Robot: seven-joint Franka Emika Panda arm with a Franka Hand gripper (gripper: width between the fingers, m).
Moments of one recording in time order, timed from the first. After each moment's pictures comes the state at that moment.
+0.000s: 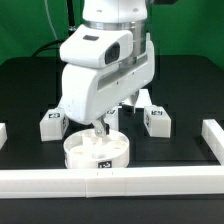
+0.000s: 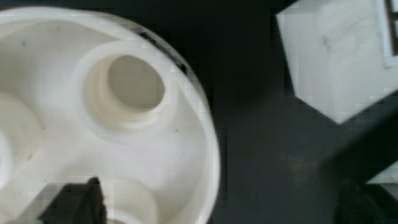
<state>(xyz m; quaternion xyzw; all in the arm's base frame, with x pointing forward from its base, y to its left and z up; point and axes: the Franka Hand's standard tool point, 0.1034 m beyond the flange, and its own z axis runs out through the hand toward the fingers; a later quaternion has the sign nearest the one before) 0.556 -0.017 0.038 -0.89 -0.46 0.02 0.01</state>
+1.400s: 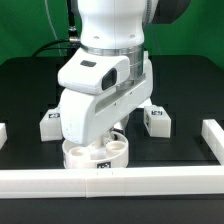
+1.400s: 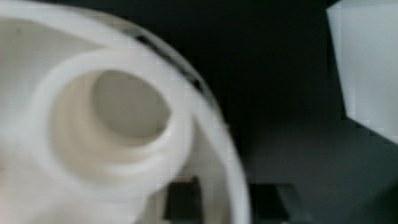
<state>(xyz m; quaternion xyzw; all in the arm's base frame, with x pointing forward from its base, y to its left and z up) 0.559 -0.020 0.012 -0.89 -0.45 0.03 0.02</state>
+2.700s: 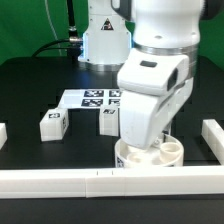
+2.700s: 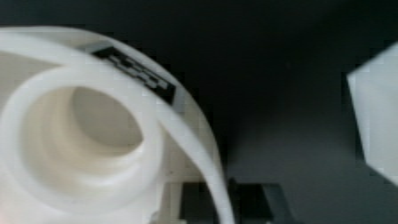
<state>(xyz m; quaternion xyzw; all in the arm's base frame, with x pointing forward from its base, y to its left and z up) 0.575 0.064 0.014 -0.88 -0.48 0.03 0.02</state>
